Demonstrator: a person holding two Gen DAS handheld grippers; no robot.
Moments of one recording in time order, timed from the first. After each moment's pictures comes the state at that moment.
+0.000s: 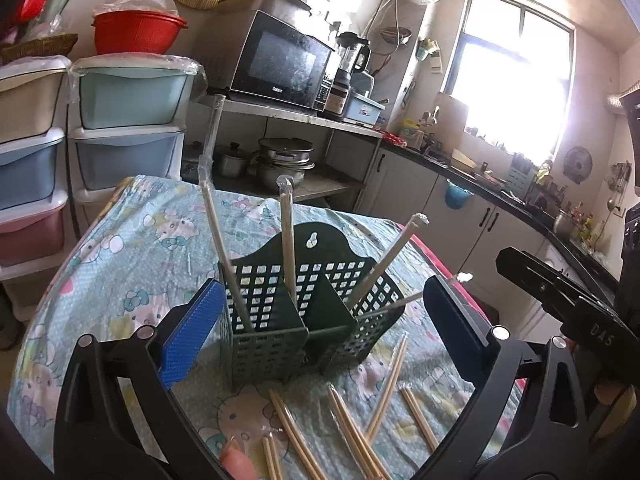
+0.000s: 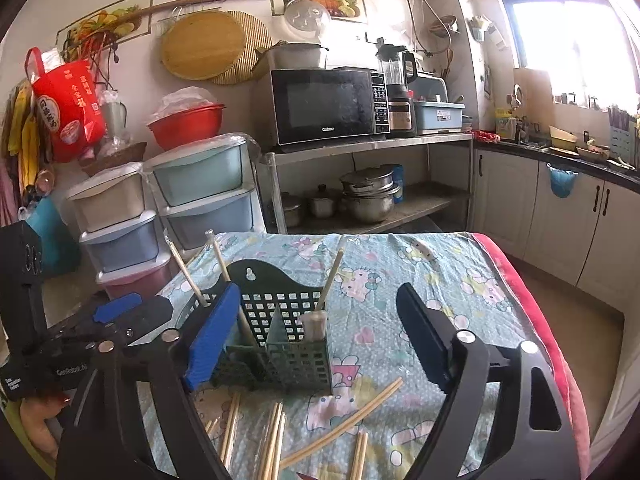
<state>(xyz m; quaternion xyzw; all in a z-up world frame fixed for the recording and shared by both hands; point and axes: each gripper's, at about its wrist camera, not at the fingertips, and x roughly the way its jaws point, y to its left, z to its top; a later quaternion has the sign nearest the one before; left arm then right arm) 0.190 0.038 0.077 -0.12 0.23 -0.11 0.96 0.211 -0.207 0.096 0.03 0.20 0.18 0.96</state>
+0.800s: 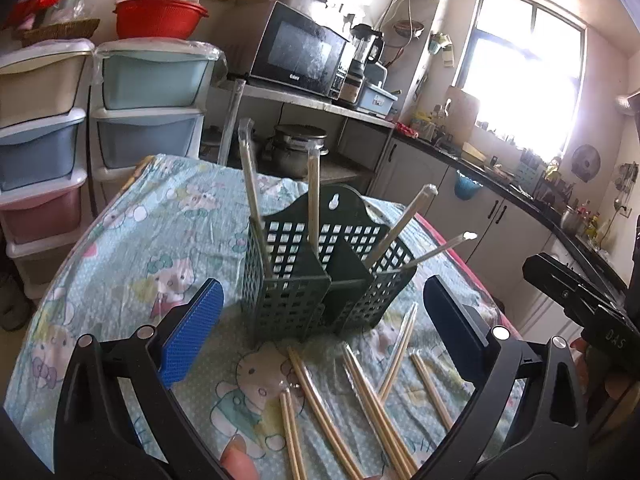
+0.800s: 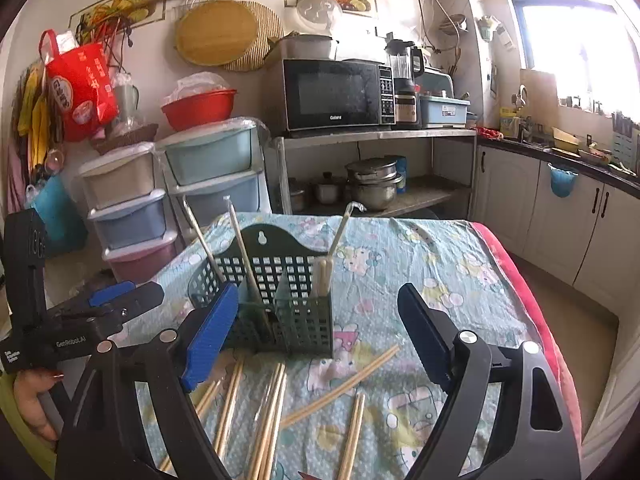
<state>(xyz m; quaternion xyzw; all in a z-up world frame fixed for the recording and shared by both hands) 0.156 0.048 0.060 -0.13 0.25 -0.09 0.96 0.173 -0.211 0.083 0.00 0.21 0.19 0.96</state>
